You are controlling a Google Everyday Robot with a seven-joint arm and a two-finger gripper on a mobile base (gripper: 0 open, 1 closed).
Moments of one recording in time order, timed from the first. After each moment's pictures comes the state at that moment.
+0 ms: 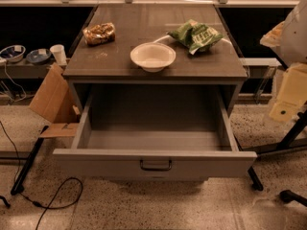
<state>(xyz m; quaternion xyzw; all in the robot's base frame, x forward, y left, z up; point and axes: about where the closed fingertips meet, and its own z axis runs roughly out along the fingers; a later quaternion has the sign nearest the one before) 0.438 -0.217 0.977 -0.60 0.78 -0.03 0.16</state>
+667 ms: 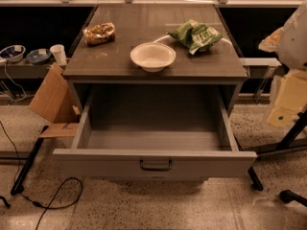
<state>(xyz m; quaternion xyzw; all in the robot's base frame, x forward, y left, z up) 0.435 -0.215 0.969 -0.60 0.78 -0.03 0.16</state>
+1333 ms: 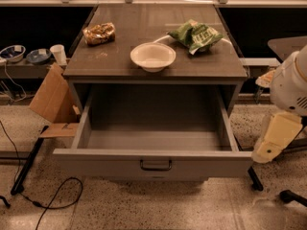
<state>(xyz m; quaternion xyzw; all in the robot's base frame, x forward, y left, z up) 0.418 -0.221 0.897 -0.58 0.80 0.00 0.15</state>
